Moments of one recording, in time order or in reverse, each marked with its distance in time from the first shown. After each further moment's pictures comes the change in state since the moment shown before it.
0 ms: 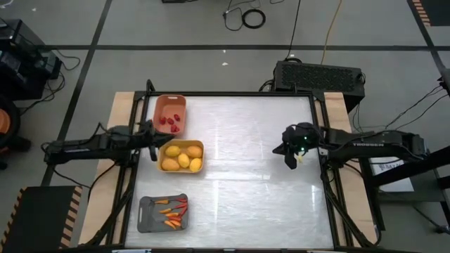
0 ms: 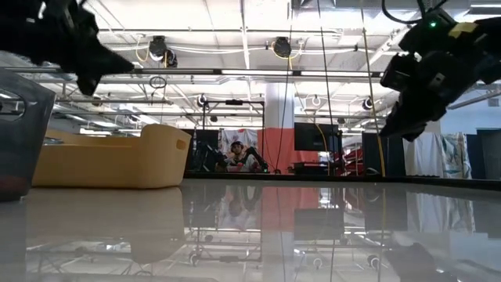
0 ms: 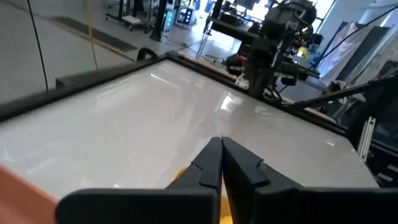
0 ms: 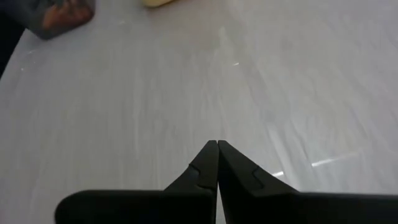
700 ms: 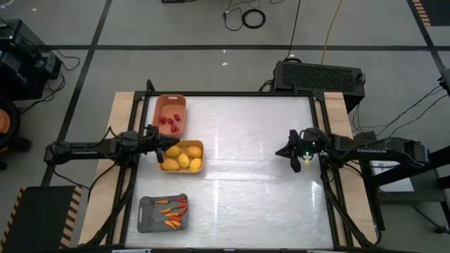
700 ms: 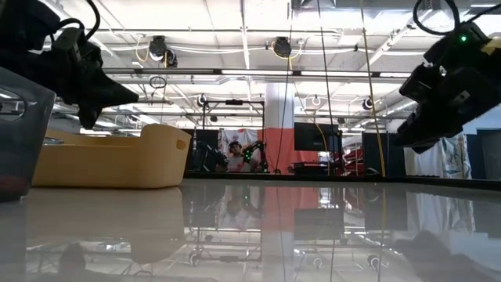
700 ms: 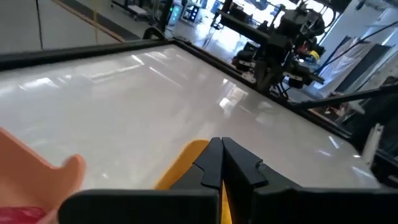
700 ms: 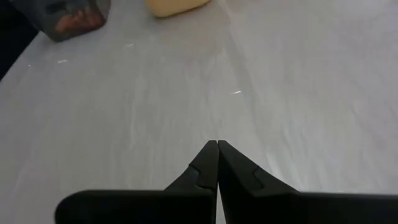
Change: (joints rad) left arm 0.001 0.005 -0.210 0.195 -0.005 -0.125; right arm -0.001 -0.211 -0.209 0.133 0.001 -0.037
